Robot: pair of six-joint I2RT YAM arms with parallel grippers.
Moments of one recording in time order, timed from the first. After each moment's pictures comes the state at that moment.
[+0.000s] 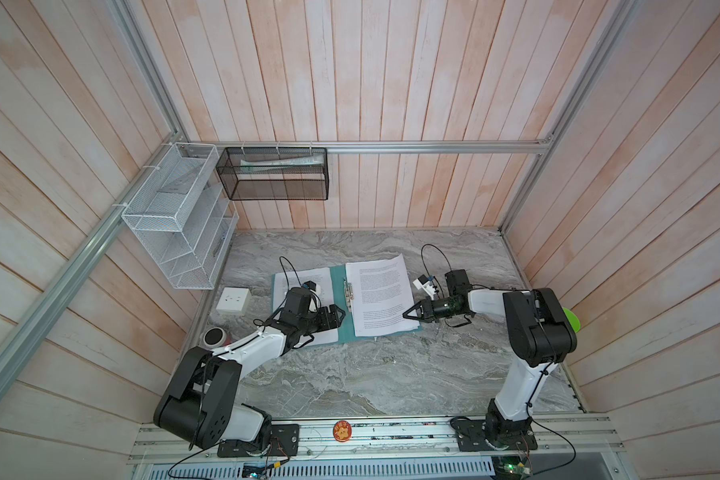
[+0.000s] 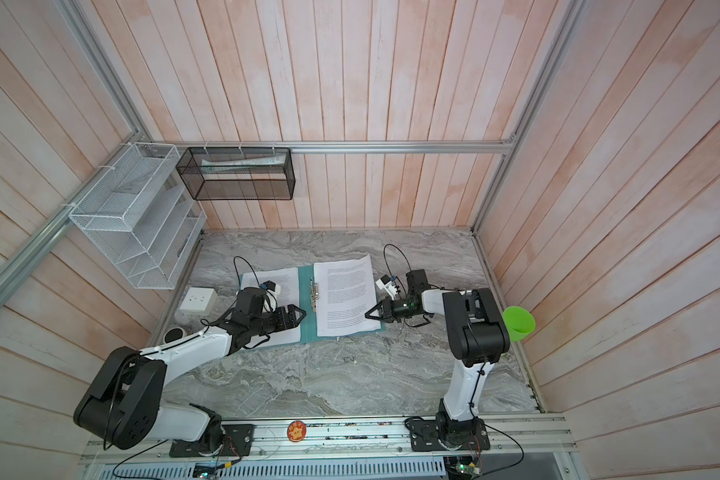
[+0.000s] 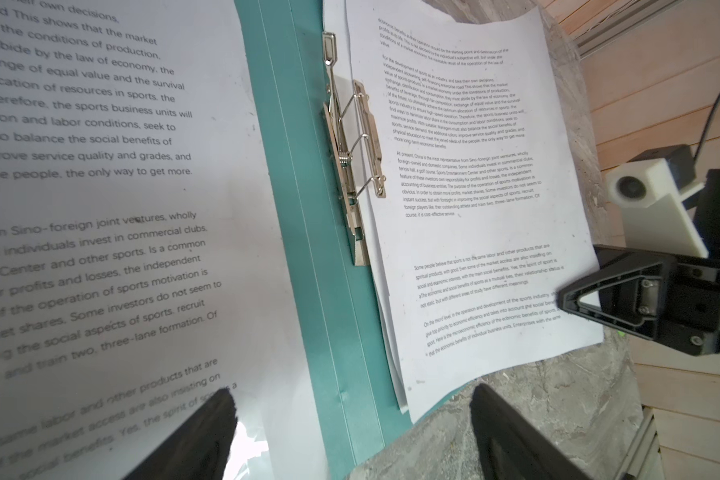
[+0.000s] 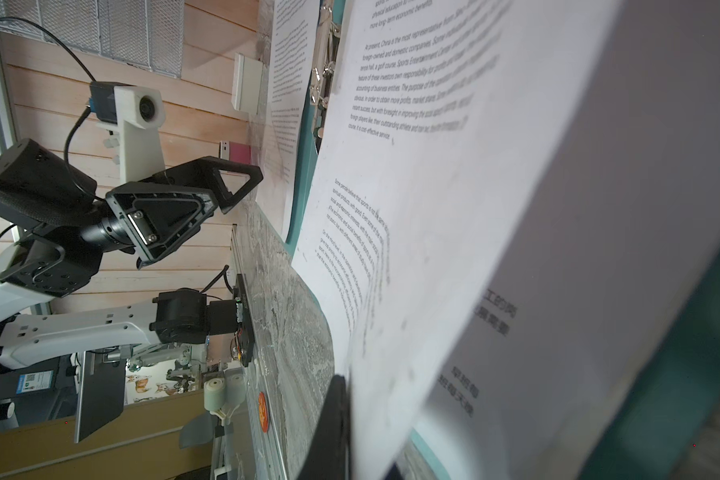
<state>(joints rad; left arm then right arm) -0.37 1.42 0.62 0.04 0.32 -0.55 0.18 1.88 0.95 -0.26 -1.12 0.12</state>
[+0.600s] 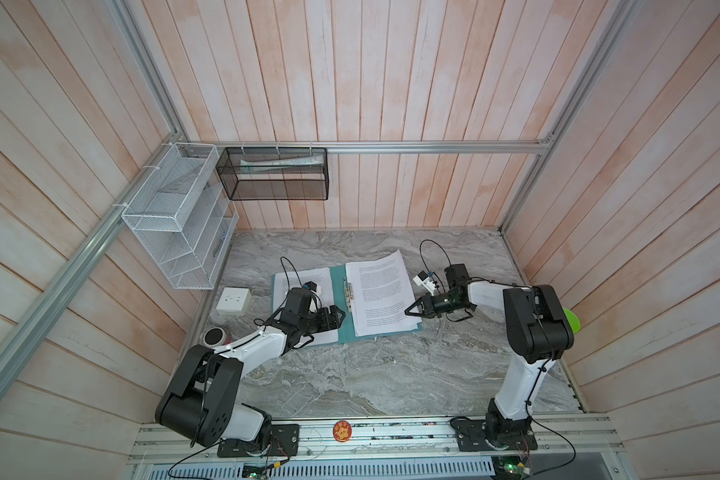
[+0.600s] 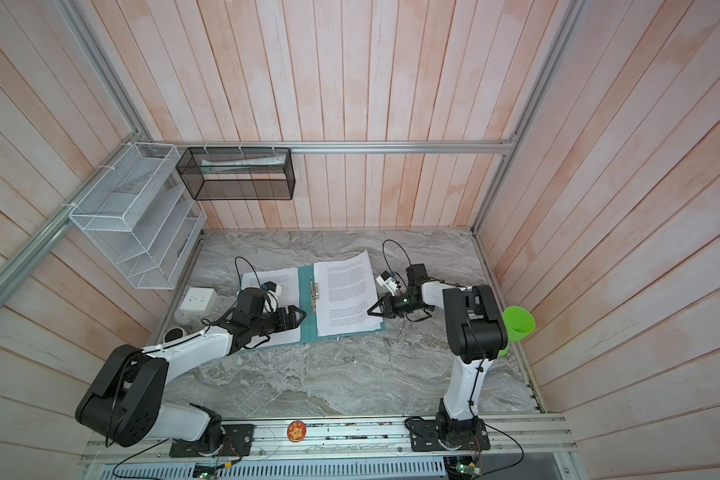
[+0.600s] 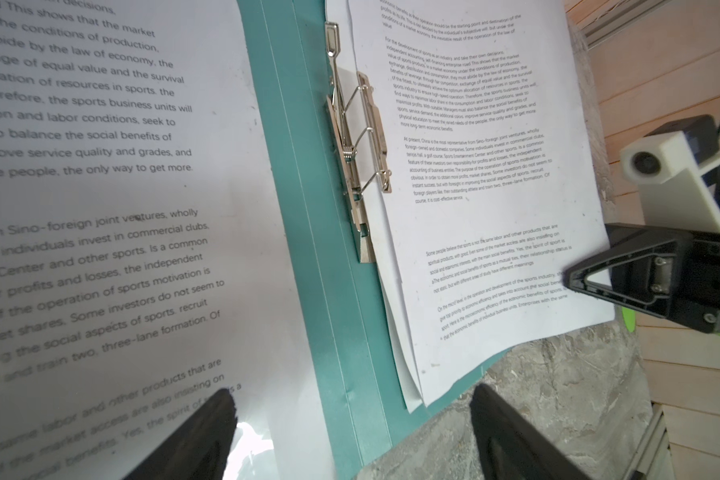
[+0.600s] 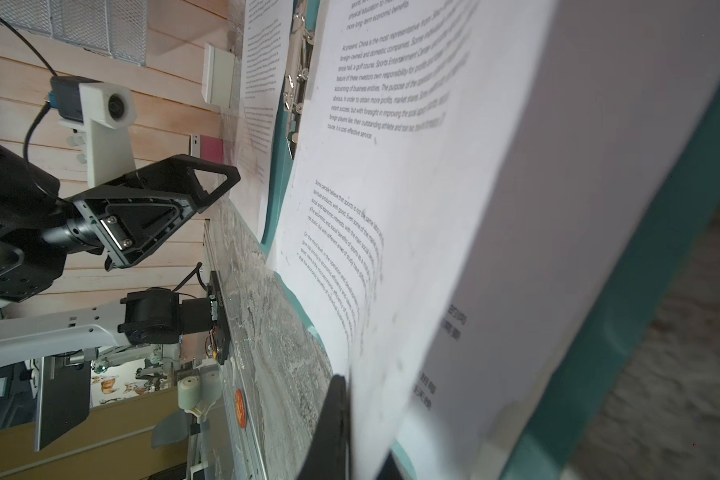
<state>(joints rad) -0.37 1.43 0.62 0.05 0.32 -0.53 0.17 1.92 1.06 -0.44 -1.03 0.00</state>
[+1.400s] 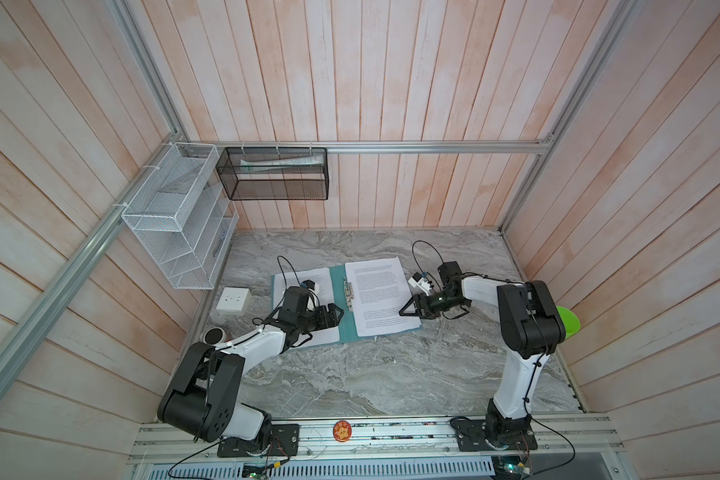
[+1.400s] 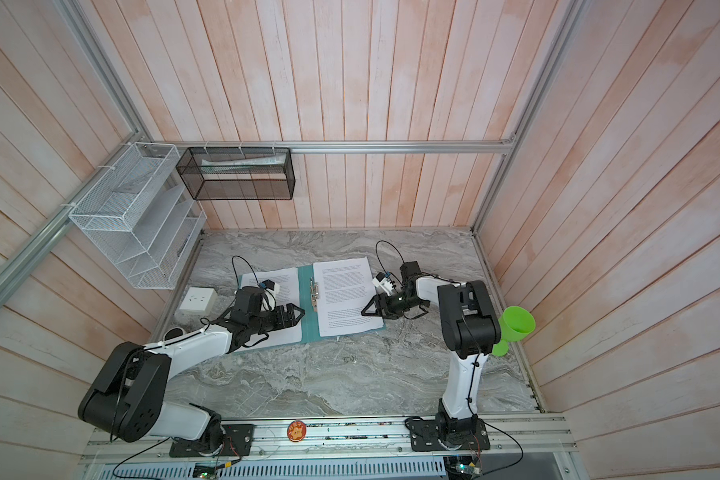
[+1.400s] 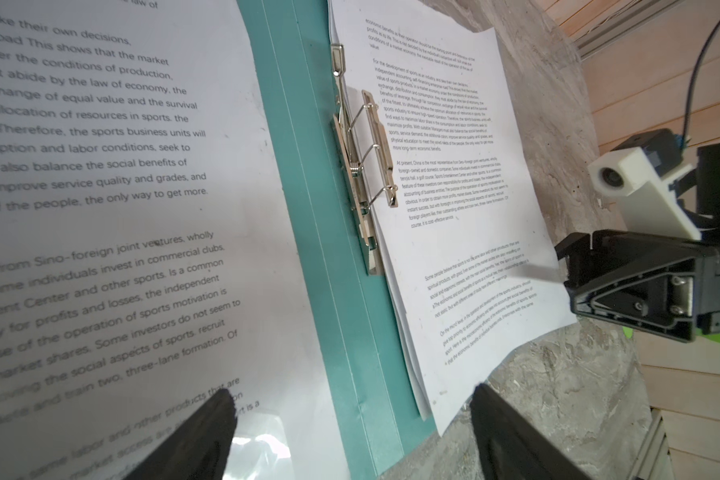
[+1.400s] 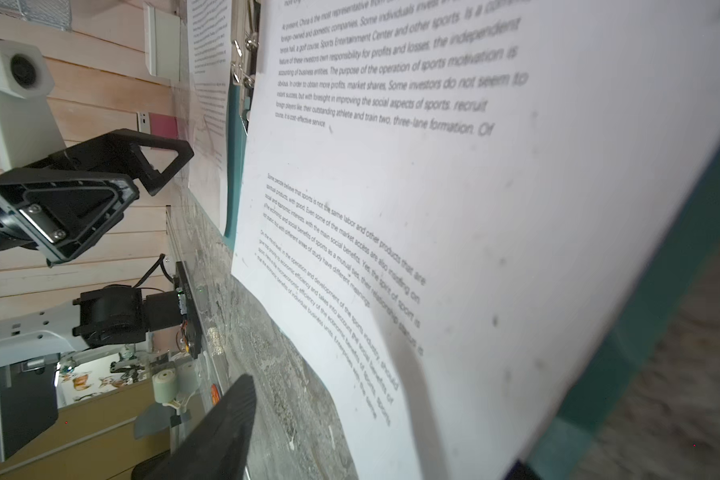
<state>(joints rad) -0.34 1.45 0.62 0.08 0.34 -0.52 0.21 1.95 1.15 -0.55 -0.91 -0.02</state>
